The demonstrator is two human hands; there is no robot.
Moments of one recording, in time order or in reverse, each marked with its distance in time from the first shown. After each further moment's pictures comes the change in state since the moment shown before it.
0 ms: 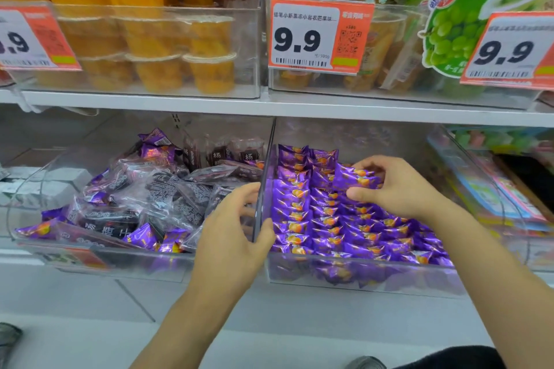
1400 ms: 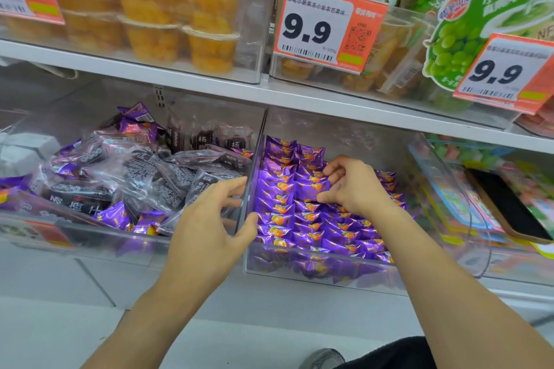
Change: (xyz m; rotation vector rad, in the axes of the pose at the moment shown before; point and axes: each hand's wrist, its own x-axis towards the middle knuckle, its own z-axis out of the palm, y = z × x) left_hand -0.005 -0.014 0.001 -0.073 0.016 -0.010; right_hand 0.021 -0.014 0.032 -0.050 0.011 0.088
